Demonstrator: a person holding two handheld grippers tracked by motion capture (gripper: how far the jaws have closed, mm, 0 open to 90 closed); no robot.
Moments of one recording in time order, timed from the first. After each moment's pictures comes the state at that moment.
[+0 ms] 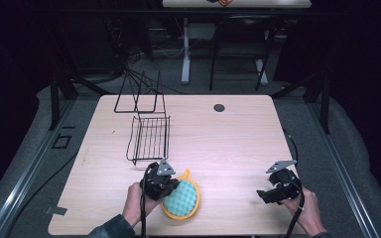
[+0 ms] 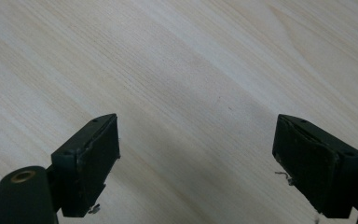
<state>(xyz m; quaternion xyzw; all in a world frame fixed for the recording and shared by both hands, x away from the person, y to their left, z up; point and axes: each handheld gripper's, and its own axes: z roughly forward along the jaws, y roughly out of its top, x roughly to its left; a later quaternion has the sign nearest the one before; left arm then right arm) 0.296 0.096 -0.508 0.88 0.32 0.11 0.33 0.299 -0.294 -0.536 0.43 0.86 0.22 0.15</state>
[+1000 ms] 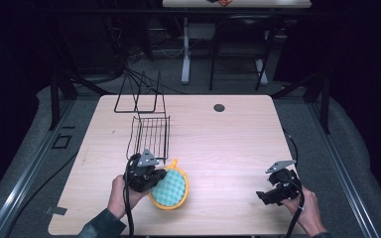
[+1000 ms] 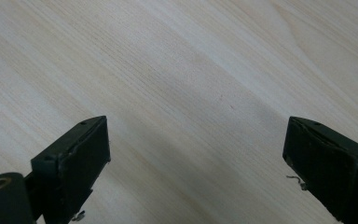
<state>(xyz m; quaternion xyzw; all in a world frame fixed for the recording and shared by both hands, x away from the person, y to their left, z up) 0.304 0.133 -0.480 0.86 0.34 0.13 0.36 0.300 -0.295 -0.537 0.42 0.87 0.22 0.15</state>
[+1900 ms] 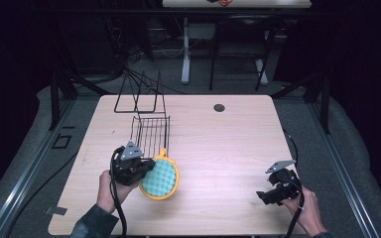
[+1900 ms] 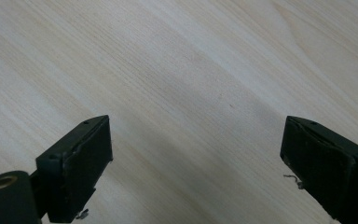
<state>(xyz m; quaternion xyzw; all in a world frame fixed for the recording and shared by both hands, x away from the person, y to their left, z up) 0.309 0.163 -0.460 0.83 0.37 0.16 0.38 0.300 -0.295 -0.537 0.42 0.87 0.21 0.15</state>
